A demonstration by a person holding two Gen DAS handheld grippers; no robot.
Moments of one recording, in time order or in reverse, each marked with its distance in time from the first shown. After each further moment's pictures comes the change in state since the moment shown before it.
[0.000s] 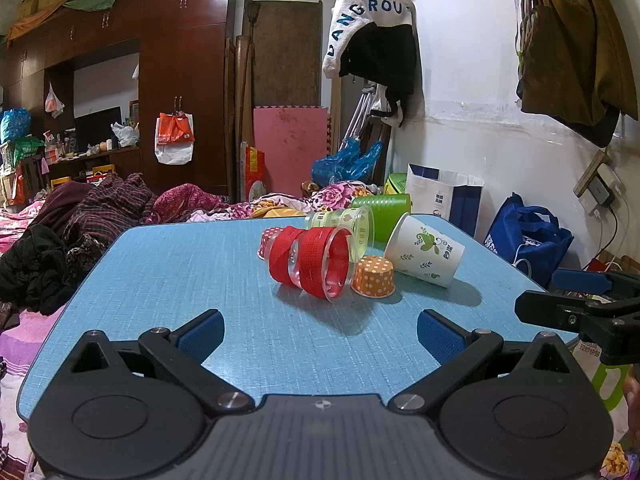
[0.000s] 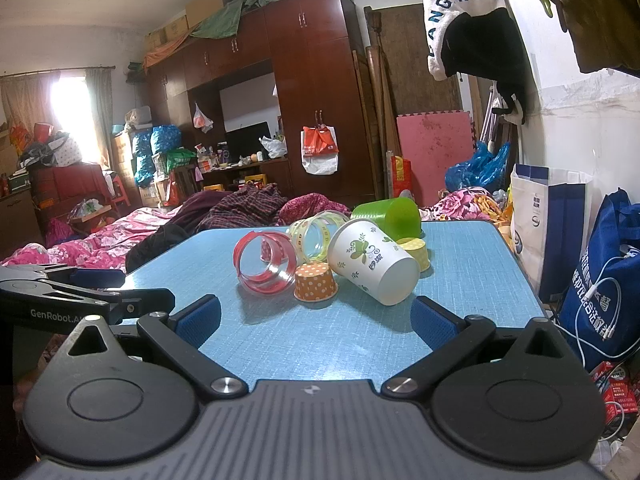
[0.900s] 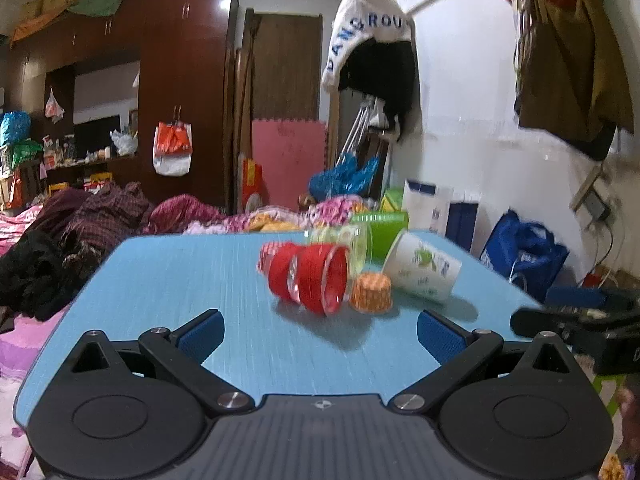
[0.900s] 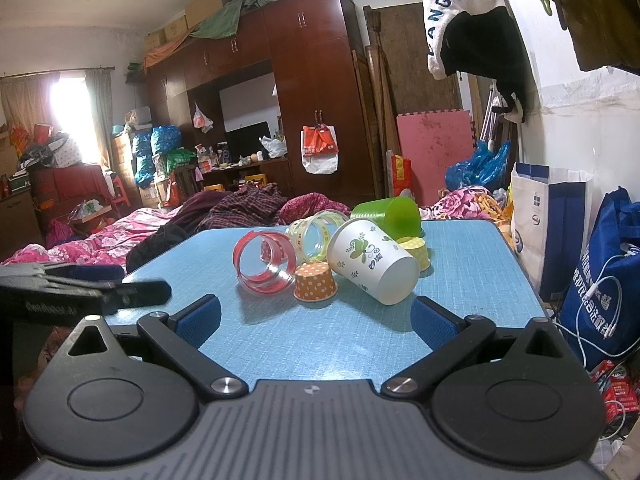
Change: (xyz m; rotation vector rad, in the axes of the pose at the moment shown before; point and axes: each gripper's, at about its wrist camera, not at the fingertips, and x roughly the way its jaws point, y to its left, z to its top) left arm -0.003 0.005 0.002 -0.018 -0.059 -0.020; right arm 0.000 0.000 0.000 0.003 0.001 0.000
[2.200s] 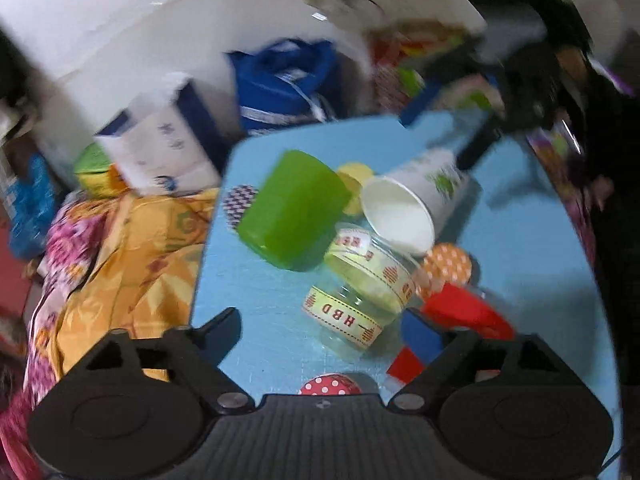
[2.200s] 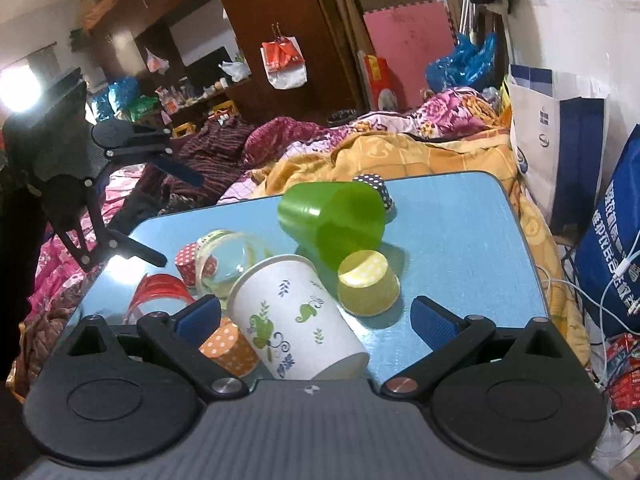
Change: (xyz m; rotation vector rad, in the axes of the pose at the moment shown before) left arm 0.268 0.023 0.148 1.063 0.440 -0.885; right arm 0.118 -0.080 0.071 0.192 0.327 0.006
